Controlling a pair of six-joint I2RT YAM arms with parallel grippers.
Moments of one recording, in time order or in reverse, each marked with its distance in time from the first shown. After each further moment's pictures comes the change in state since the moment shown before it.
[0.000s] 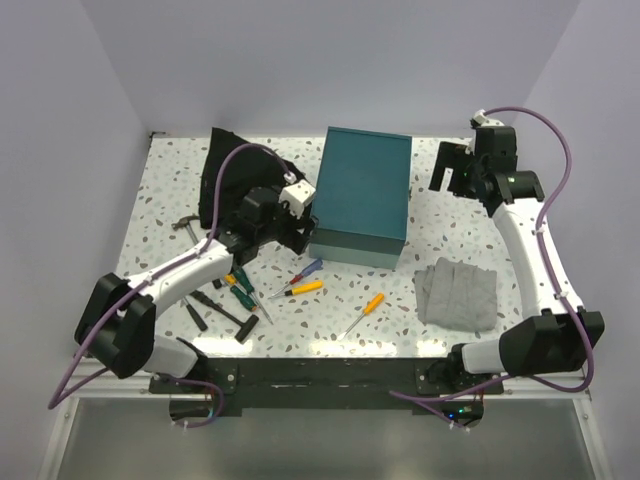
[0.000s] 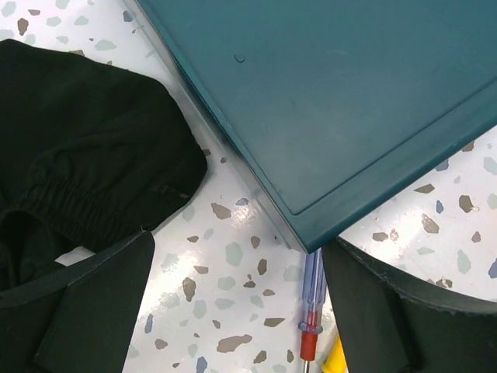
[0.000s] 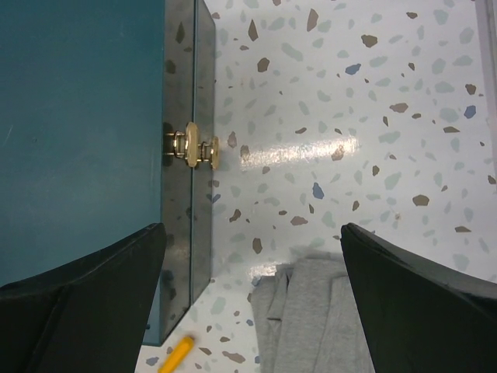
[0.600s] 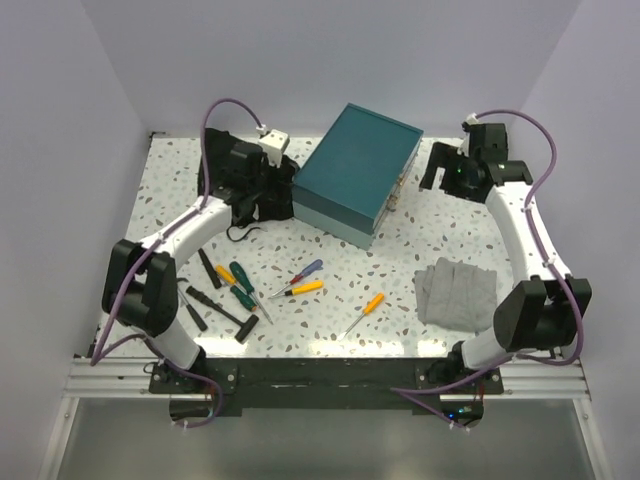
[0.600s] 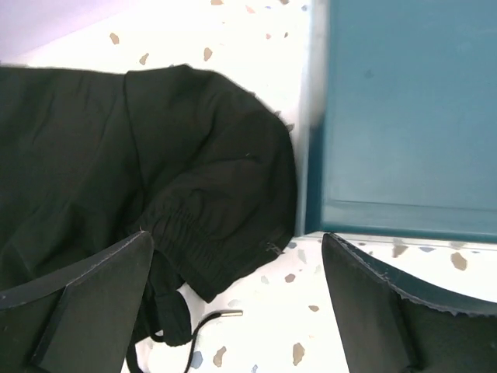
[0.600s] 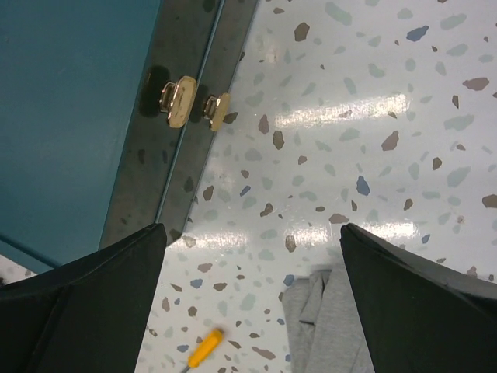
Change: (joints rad) left arm 0.200 0.243 0.328 -0.075 -0.113 -0.054; right arm -0.039 0.140 0.021 0.008 -0.148 0.058
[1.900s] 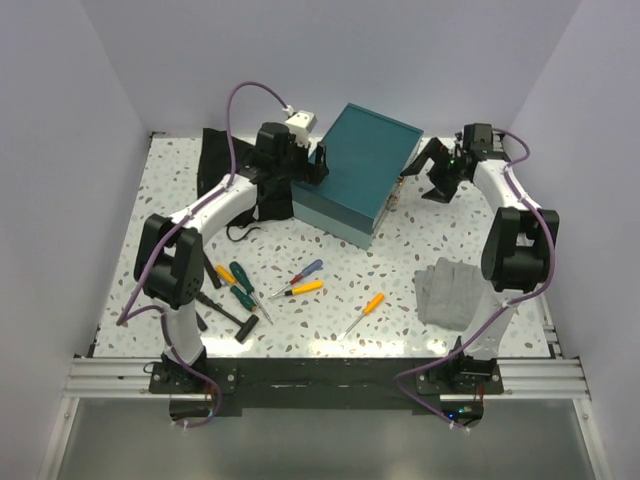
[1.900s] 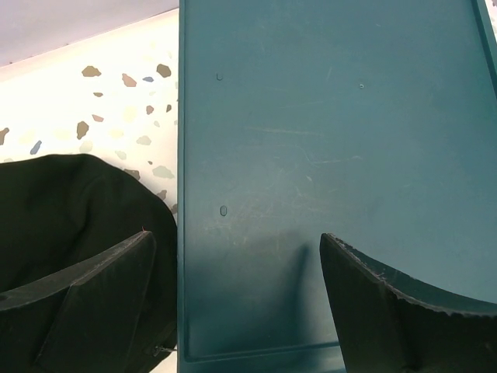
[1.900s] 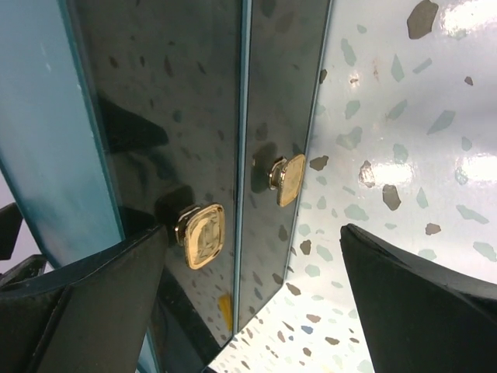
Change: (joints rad) left arm -0.064 0.238 0.307 -0.009 0.181 -0.176; right arm -0.093 0.444 0.135 0.177 -0.422 0.340
